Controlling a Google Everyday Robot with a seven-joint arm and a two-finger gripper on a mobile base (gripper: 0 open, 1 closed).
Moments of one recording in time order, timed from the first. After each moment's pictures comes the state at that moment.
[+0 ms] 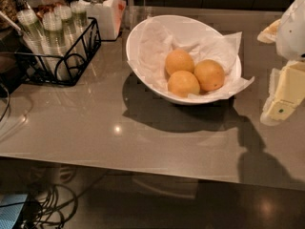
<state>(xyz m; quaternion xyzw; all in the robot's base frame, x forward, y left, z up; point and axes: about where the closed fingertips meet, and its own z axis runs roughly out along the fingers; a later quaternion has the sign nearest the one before) 0.438 -0.217 0.976 -0.60 0.78 -0.03 0.16</state>
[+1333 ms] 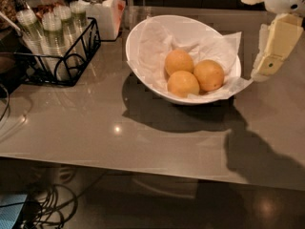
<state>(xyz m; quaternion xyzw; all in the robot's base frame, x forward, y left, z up) 0.501 -0.194 1.022 -0.65 0.73 -0.04 0.20</state>
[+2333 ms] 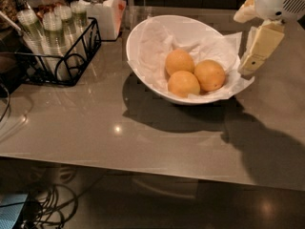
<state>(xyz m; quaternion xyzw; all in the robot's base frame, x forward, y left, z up) 0.537 -0.208 0.994 -0.64 0.74 -0.01 0.20</state>
